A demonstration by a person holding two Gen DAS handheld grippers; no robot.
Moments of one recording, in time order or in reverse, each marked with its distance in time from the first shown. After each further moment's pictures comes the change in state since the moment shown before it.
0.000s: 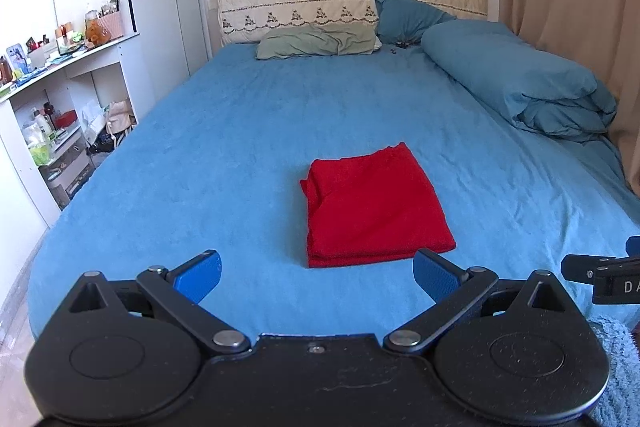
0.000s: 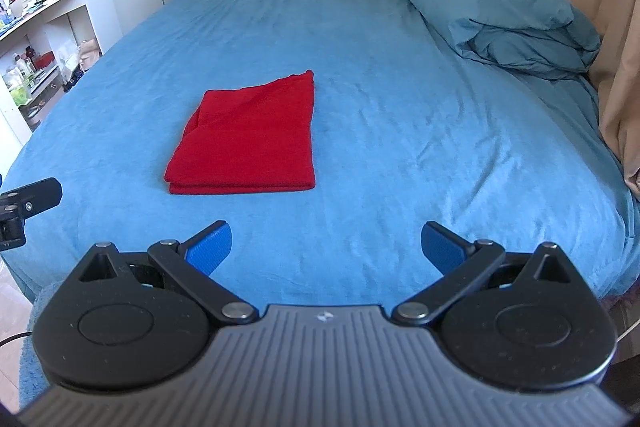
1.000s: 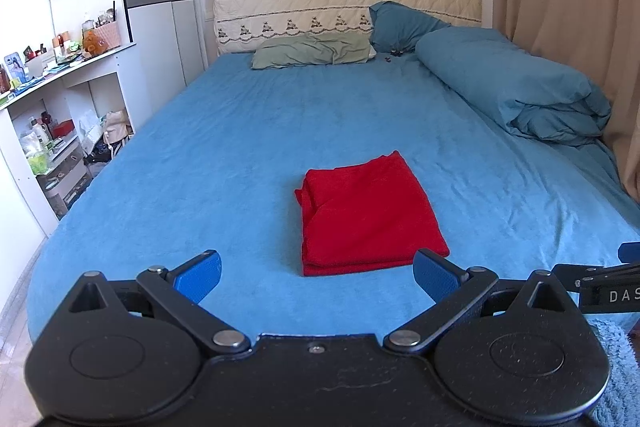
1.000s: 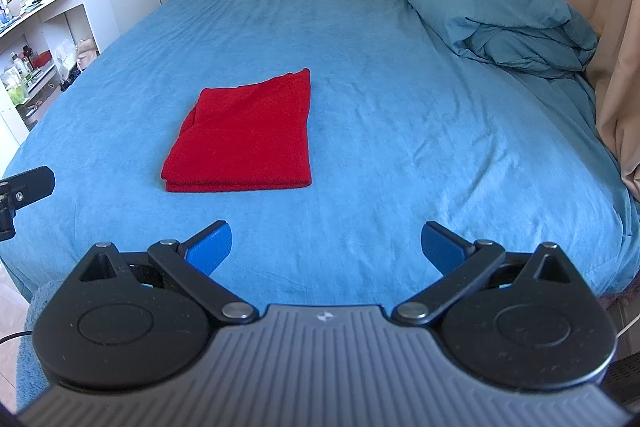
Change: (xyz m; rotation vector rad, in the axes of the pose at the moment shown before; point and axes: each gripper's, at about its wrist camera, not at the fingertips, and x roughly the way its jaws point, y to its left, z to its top) left arm -0.007 0.002 0.003 0.011 -0.026 -0.012; right arm 0.000 -0.004 -0.004 -0.002 0.000 -0.003
